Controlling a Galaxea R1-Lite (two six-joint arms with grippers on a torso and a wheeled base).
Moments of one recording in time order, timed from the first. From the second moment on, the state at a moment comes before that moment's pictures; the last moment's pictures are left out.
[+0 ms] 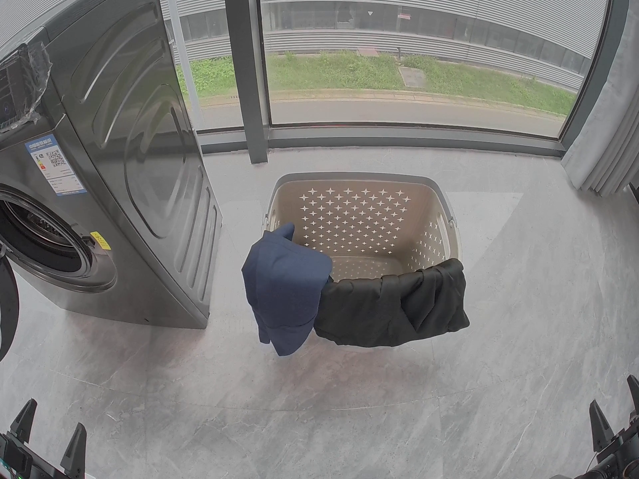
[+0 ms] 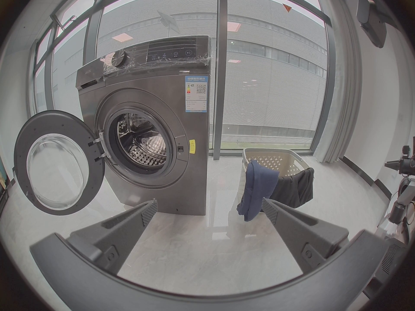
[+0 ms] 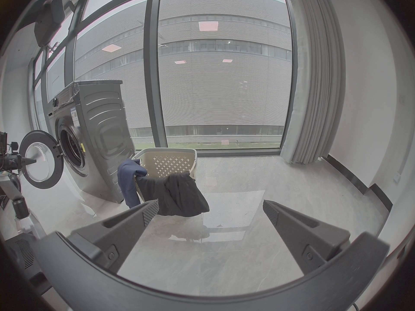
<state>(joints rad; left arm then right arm) 0.00 0.02 -0.02 0.01 0.00 -0.03 -0.01 0.02 -0.02 0.00 0.02 -0.01</state>
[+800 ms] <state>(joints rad) 0.00 0.02 -0.02 0.01 0.01 -0.03 -0.01 0.02 -0.02 0.00 0.02 -0.01</state>
